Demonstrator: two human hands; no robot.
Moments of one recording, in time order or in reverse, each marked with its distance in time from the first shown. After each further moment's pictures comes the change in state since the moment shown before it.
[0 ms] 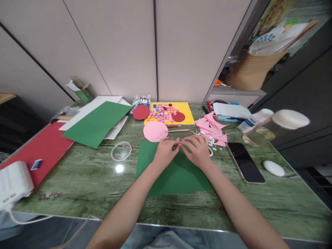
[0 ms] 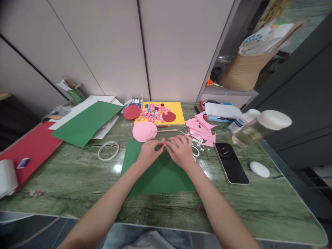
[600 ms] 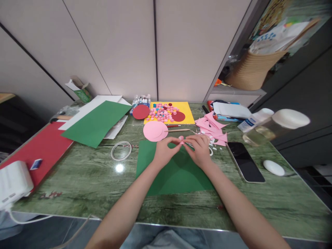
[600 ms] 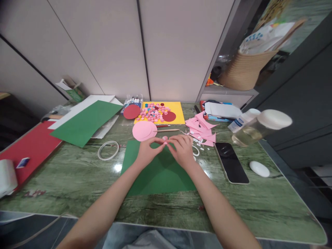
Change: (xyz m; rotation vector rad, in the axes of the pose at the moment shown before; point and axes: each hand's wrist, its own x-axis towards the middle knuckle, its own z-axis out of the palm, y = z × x) left_hand 0.007 0.020 -0.016 -0.440 0.015 -0.262; right_hand -0.001 0.003 0.001 0.123 0.127 0.081
